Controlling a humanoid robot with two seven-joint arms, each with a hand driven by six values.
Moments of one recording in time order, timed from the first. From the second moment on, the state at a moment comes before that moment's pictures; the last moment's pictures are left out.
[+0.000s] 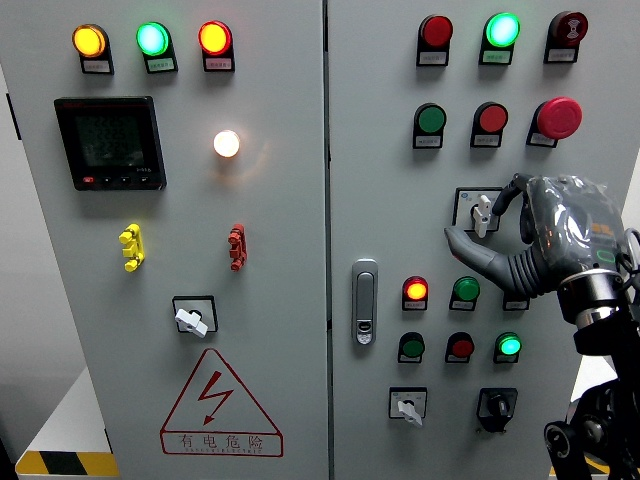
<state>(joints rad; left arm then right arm) -0.04 -0.10 0.09 -0.13 0.04 -0.07 -0.07 0.83 0.16 1.56 1.56 -2.79 0.16 -0.22</state>
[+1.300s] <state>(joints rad) -0.04 -0.10 0.10 -0.13 0.04 -0.07 -0.07 0.61 0.16 1.60 1.87 -2.79 0.15 -0.22</state>
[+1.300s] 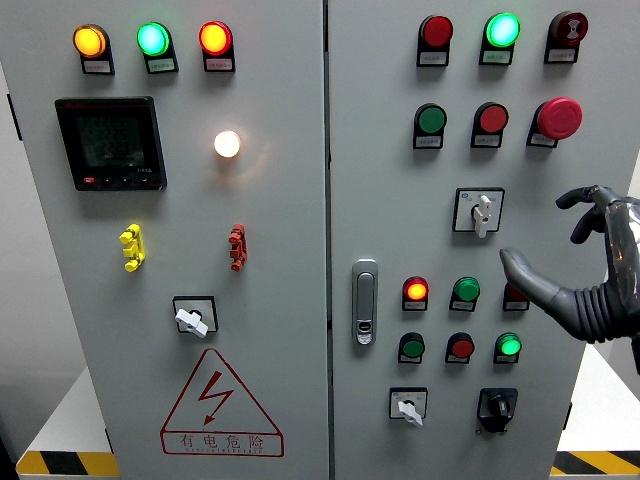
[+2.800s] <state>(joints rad) -0.04 -0.10 0.09 -0.13 0.04 -0.07 -0.07 0.49 0.16 1.57 2.03 -2.81 0.09 -0.12</state>
